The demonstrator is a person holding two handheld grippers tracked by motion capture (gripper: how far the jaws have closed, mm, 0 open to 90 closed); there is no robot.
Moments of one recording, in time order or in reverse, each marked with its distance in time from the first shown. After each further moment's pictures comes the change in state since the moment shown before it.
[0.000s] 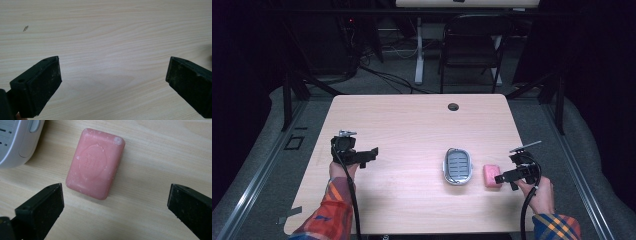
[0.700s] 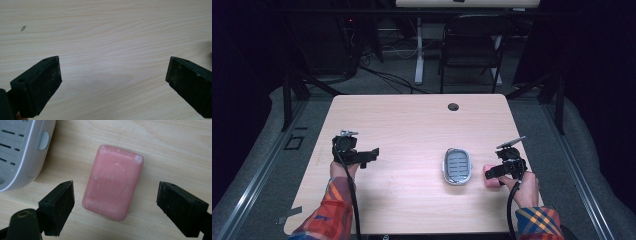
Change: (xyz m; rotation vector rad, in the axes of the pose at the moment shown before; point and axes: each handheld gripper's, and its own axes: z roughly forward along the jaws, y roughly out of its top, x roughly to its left) left arm -0.002 0.001 0.002 0.017 0.000 0.025; right arm 0.031 0.021 0.014 0.018 -0.057 0.018
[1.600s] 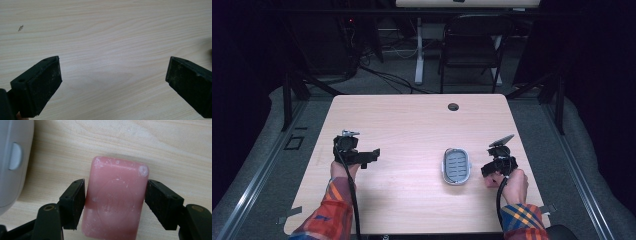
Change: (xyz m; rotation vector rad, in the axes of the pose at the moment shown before) left arm -0.002 0.000 0.001 0.013 -0.004 0.016; right arm 0.012 0.016 0.027 0.034 -0.079 0.062
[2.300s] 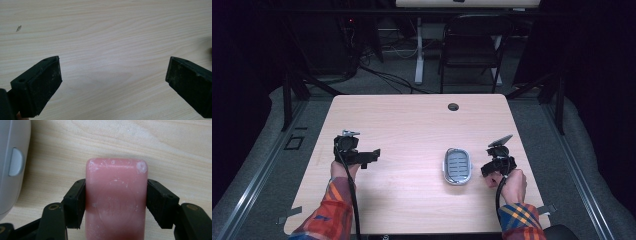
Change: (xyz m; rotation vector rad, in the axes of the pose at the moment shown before) left arm -0.001 0.000 0.001 0.001 -0.008 0.002; right arm 0.000 0.003 0.005 0.030 -0.018 -0.012
